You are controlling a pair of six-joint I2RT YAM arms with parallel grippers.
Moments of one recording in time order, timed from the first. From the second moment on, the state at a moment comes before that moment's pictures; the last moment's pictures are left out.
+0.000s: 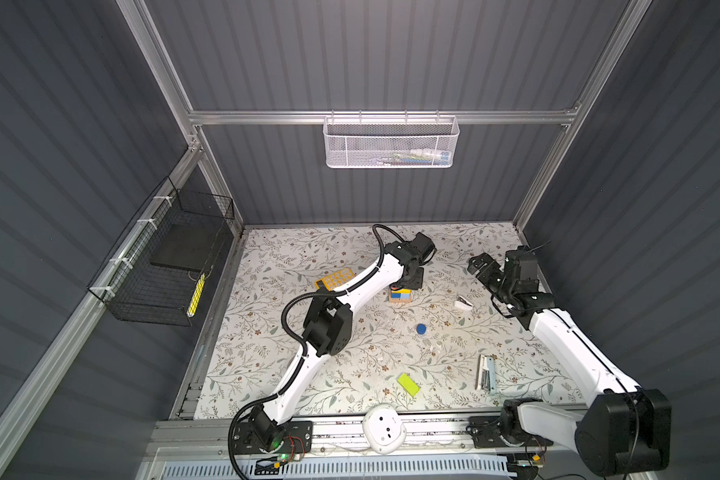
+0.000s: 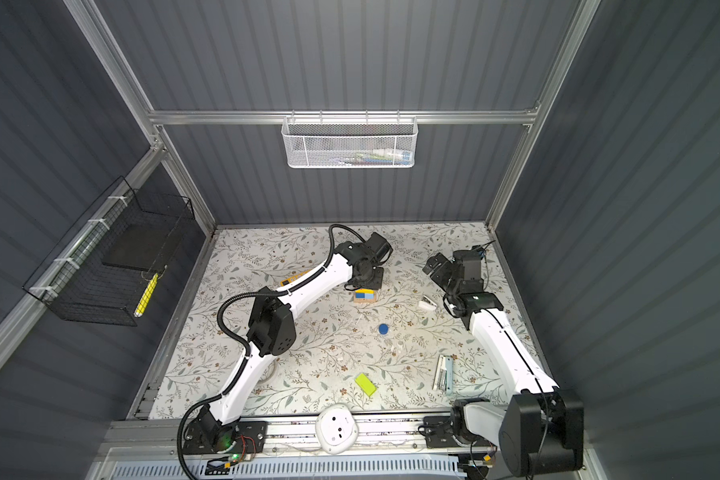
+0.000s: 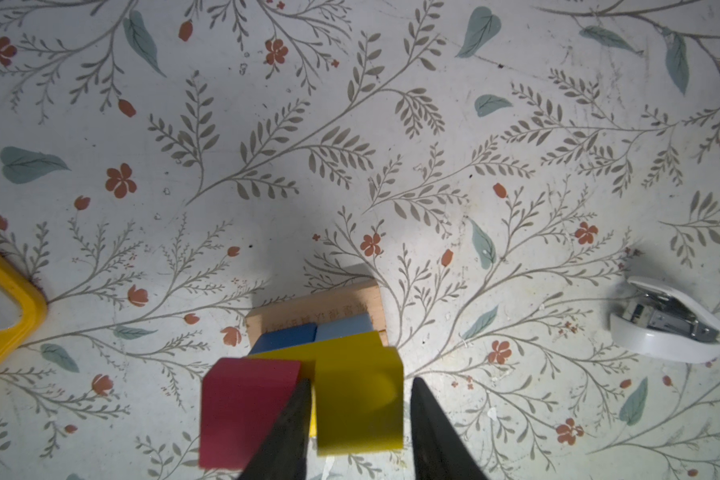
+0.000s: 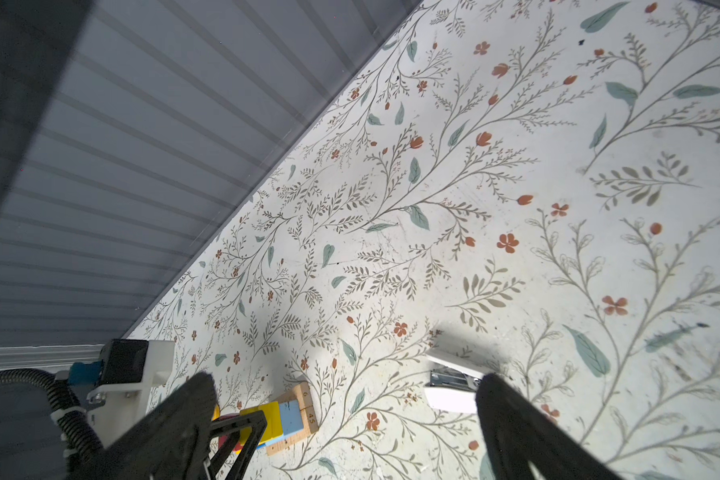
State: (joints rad) left arm -0.83 2.44 2.36 -1.09 -0.12 -0.53; right arm 0.08 1.19 0.86 -0.25 0.01 0.77
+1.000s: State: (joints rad) left arm -0.83 2.44 2.36 -1.09 -0.14 -0.53; right arm 0.08 1.22 0.86 -0.23 -0.02 0.78
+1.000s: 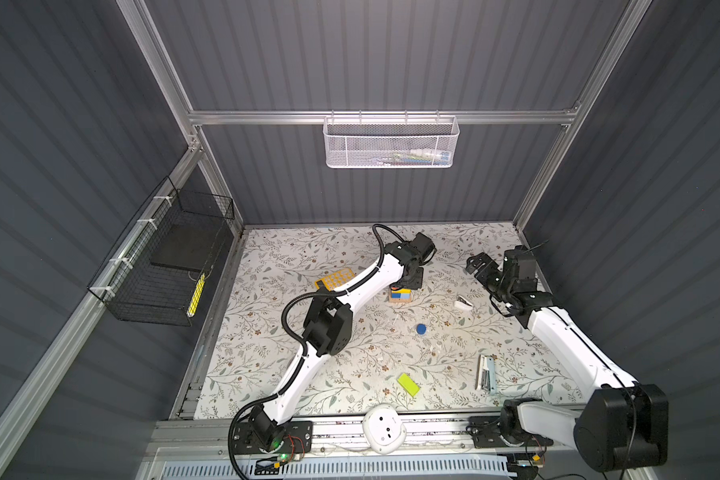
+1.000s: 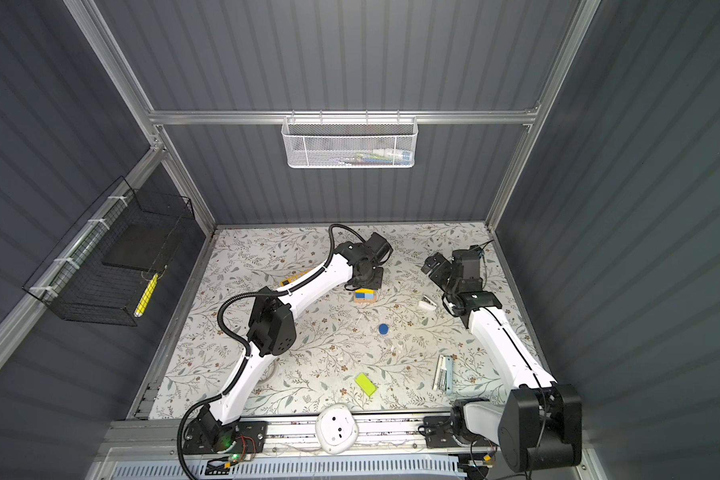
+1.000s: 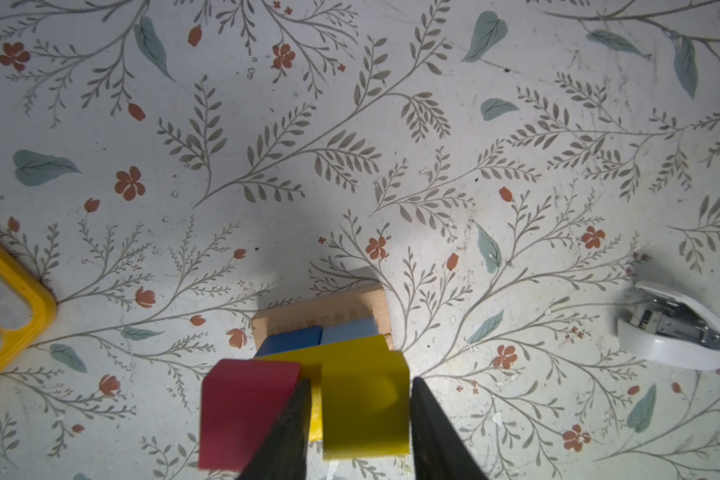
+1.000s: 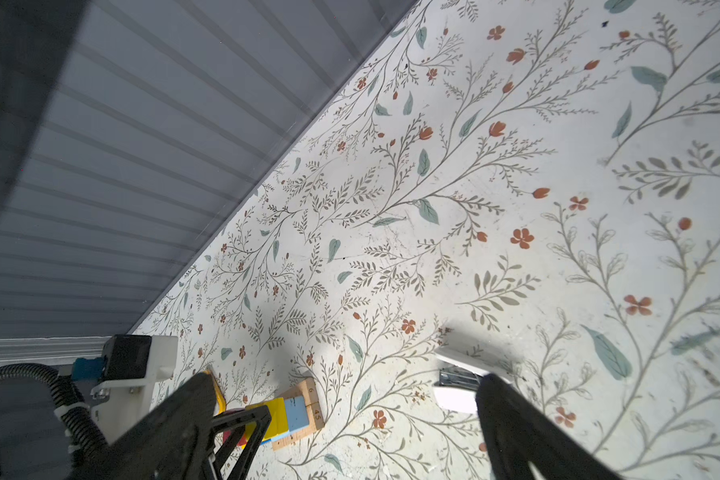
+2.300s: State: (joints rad) left arm -0.83 2.40 2.36 -1.05 -0.15 -0.53; right arm 0.08 1.23 0.86 -0.23 -0.05 0.78
